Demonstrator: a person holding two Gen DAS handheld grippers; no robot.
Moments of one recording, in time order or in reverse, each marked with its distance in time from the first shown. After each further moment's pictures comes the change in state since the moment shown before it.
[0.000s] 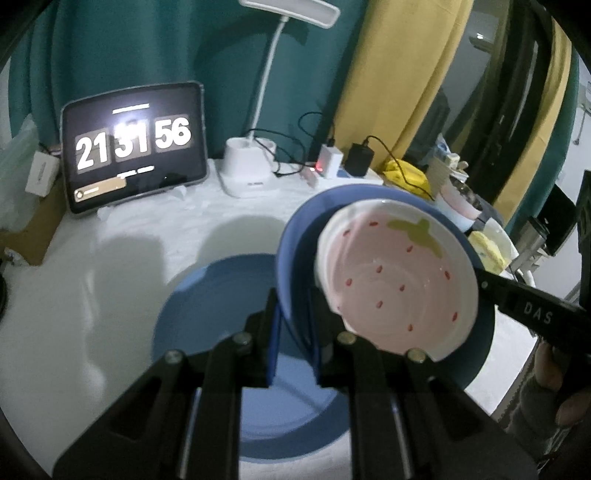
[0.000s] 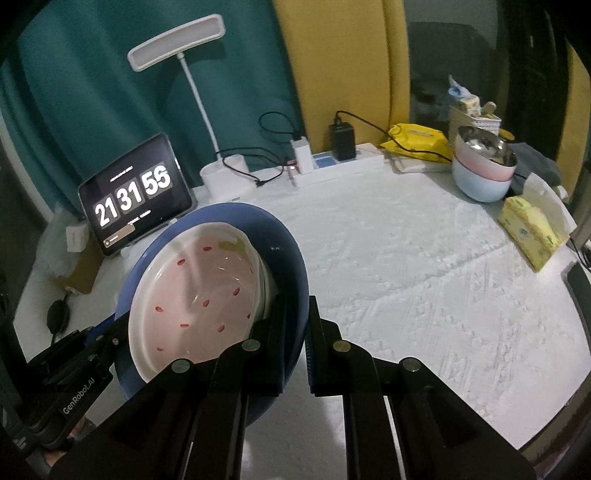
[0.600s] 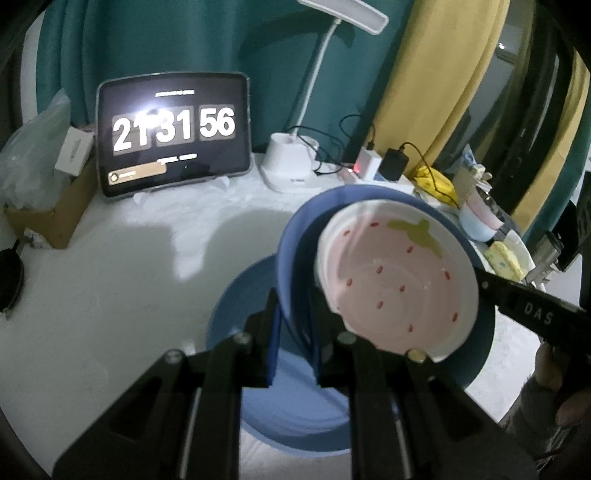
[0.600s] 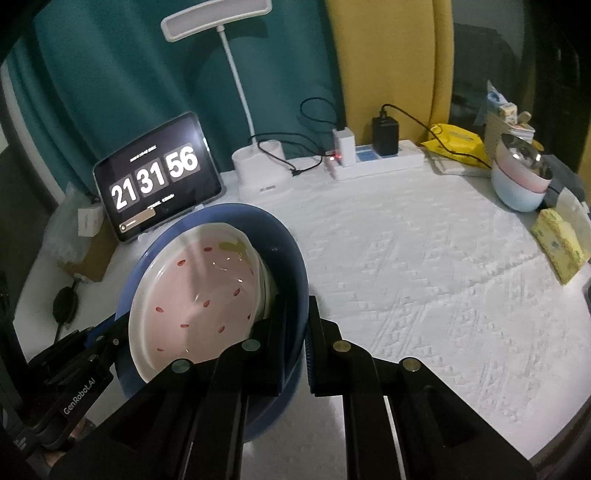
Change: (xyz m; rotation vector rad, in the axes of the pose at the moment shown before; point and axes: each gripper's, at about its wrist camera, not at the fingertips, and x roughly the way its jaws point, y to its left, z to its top) left arm -0.005 0.045 -0.004 -0.061 0.007 0.055; right arm 0.026 0.043 0.002 -0.056 0.039 0.047
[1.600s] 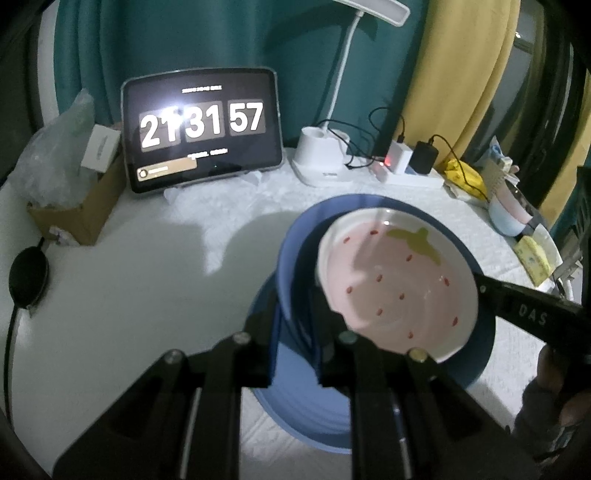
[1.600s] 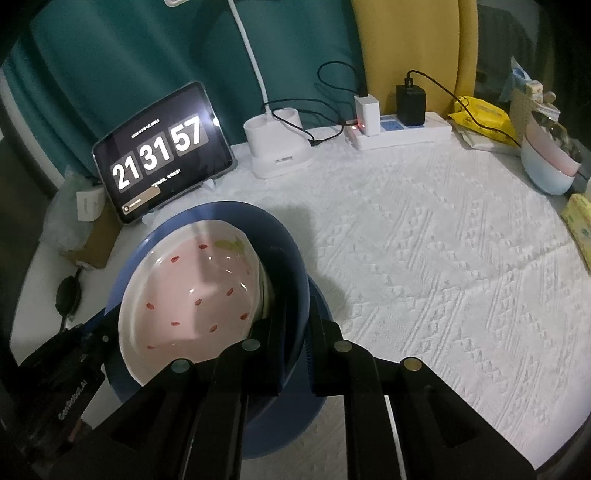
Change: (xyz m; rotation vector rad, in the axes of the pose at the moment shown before) left arm 0.004 0.008 -0.003 0.006 0.015 0.121; right arm 0.034 0.008 -0.004 0.014 0.084 0.053
